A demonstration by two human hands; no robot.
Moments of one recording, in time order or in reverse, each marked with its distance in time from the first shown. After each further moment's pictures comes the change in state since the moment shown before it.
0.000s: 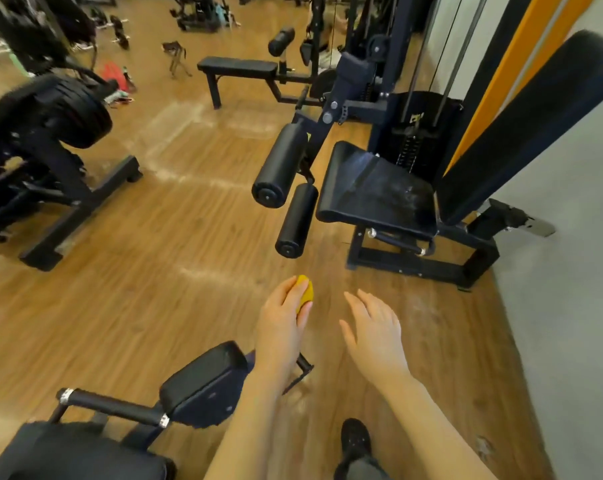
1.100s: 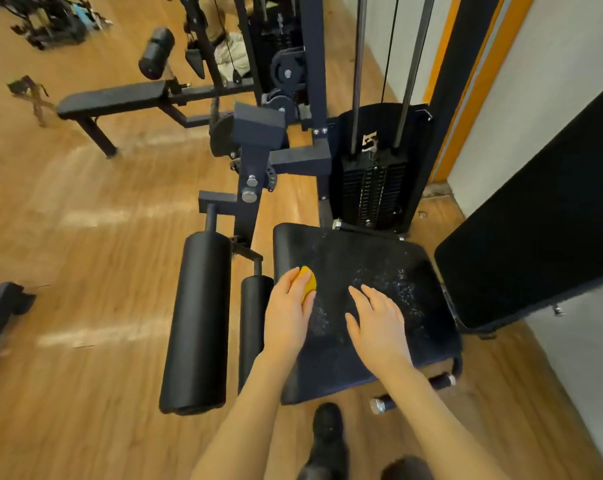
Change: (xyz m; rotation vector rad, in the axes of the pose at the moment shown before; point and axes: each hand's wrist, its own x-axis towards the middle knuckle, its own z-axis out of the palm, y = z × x) left_hand 0.685 0.027 0.228 0.209 -0.266 0.173; right_hand 0.633 0.181 -0.024 0.053 0.022 0.332
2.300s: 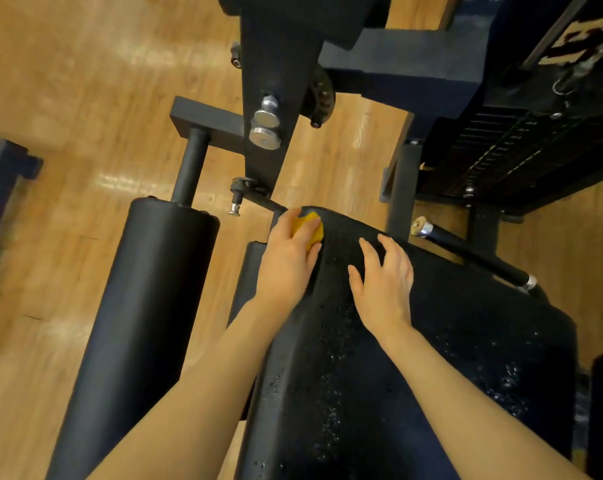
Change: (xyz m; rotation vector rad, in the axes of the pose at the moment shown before) left_hand 0.284 -0.175 0.152 0.066 -0.121 -0.292; right_hand 0.356 0.037 0.221 -0.045 -0.154 -0.134
